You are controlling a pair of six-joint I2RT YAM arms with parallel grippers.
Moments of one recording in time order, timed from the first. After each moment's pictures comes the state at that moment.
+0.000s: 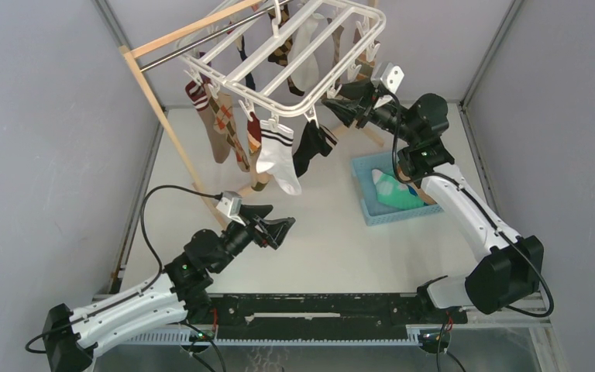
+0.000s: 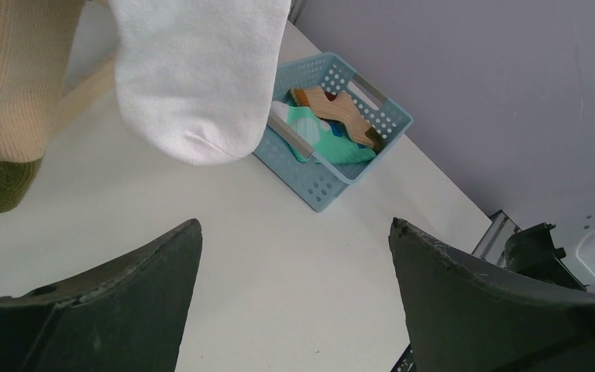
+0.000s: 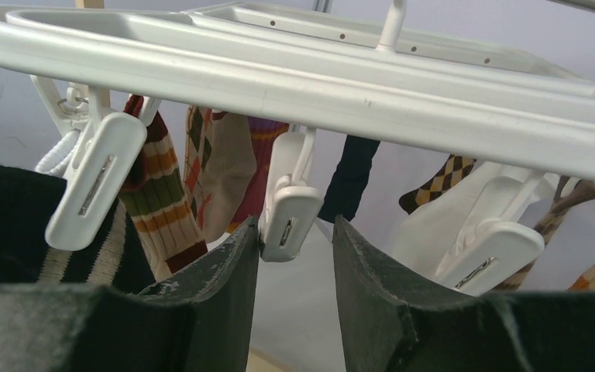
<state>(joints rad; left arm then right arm) -0.97 0.55 0.29 0.33 -0.23 -0.45 0.37 1.36 1.27 0.46 -0.72 -0.01</state>
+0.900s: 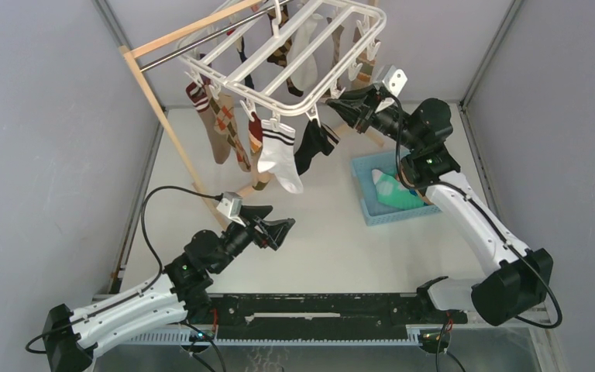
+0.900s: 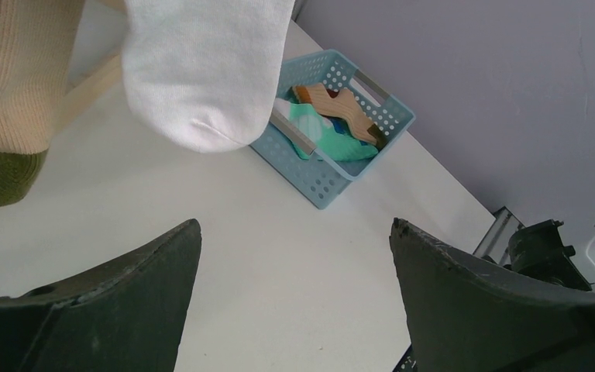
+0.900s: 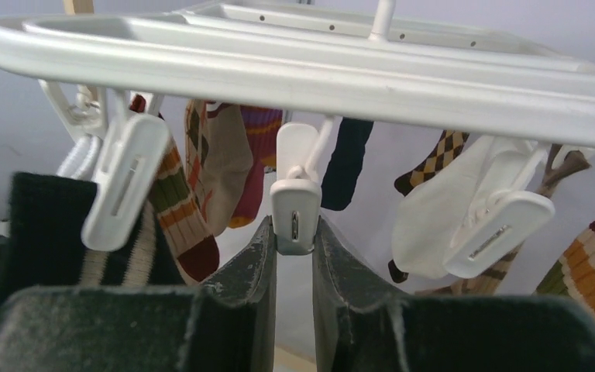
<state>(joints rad) -0.97 0.55 0.28 0.33 -0.23 -0.44 0.39 1.31 1.25 0.39 -0.66 -0.01</state>
